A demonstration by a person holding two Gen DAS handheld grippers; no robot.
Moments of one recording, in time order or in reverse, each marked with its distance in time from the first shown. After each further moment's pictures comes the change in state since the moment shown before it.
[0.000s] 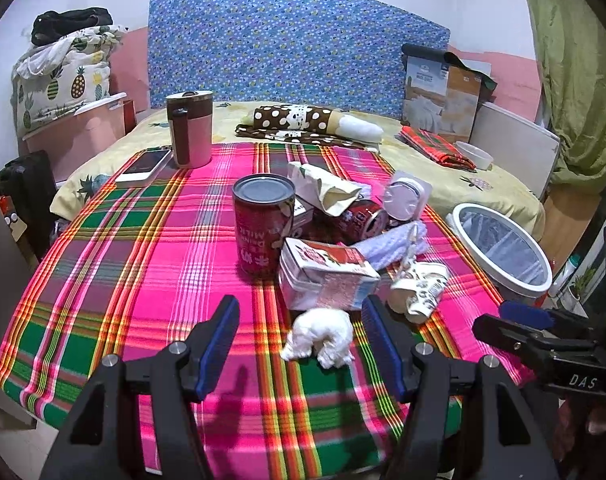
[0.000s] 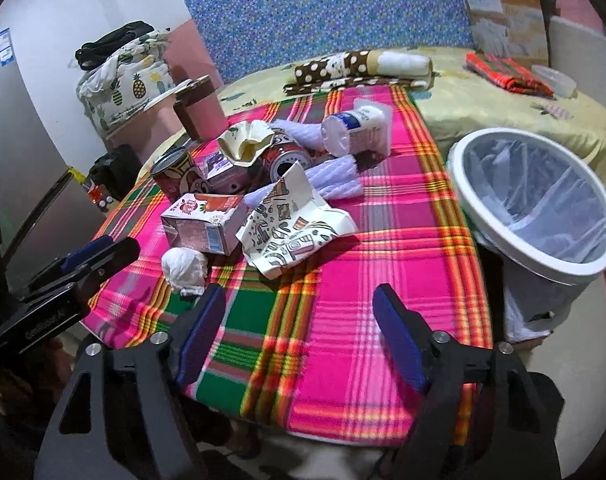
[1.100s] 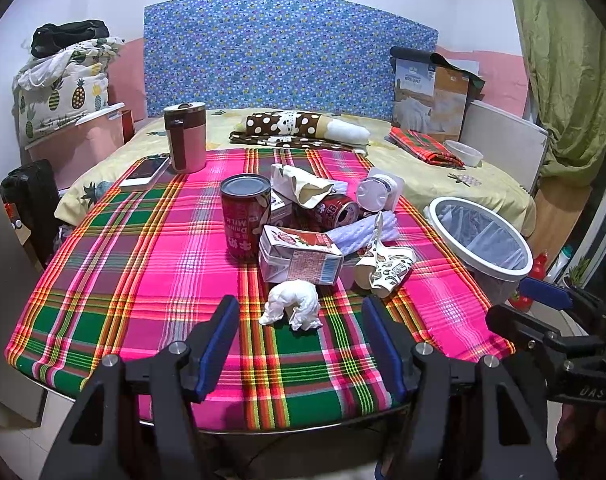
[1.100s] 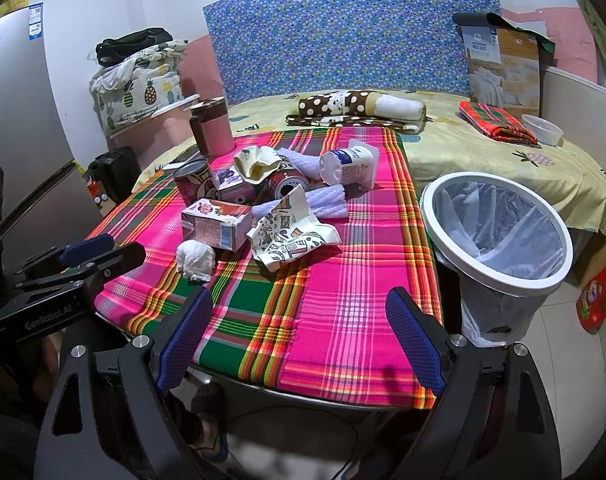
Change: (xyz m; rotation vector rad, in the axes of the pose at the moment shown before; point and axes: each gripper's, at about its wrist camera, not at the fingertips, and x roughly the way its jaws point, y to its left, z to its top) left arm -0.041 -0.026 -0.015 0.025 -0.016 0.001; right arm -0.047 0.014 -0.019 -0.113 -0.119 -0.084
